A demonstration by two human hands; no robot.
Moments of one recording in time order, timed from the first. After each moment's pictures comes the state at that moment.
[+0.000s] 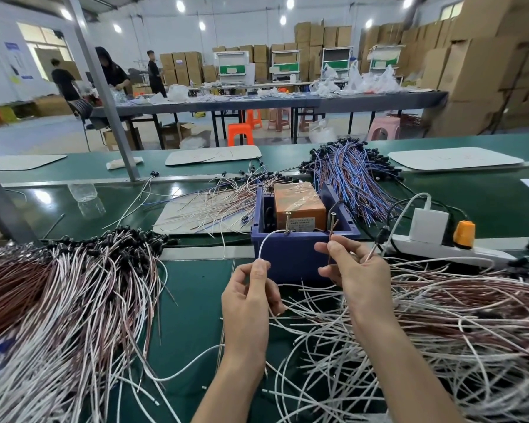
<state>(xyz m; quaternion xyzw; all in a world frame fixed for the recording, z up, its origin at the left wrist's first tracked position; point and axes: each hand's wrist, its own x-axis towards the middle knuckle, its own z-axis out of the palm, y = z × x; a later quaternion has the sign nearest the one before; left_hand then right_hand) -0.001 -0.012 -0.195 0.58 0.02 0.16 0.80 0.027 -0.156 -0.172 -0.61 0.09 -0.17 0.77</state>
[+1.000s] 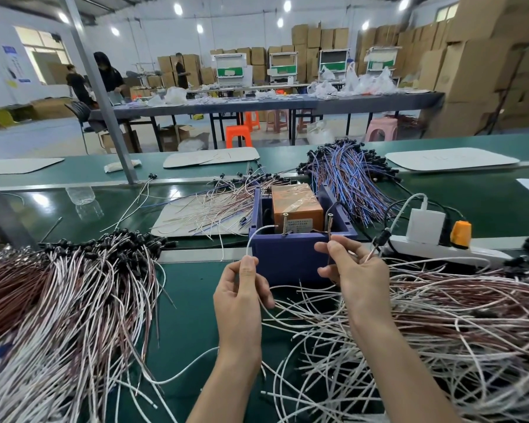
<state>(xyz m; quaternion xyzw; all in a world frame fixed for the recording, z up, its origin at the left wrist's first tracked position) 0.006 -0.008 -0.195 0.57 0.04 0.18 0.80 0.026 -0.155 -0.171 -0.59 0.09 -0.19 0.78</state>
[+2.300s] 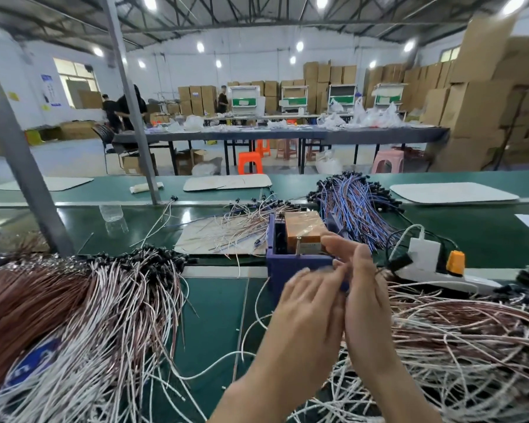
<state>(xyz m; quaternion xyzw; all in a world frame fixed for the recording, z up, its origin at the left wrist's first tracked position) -0.063 -0.024 -0.131 0.84 -0.31 0.29 0.33 -0.049 -0.124 -0.119 -0.62 -0.12 -0.24 0.73</state>
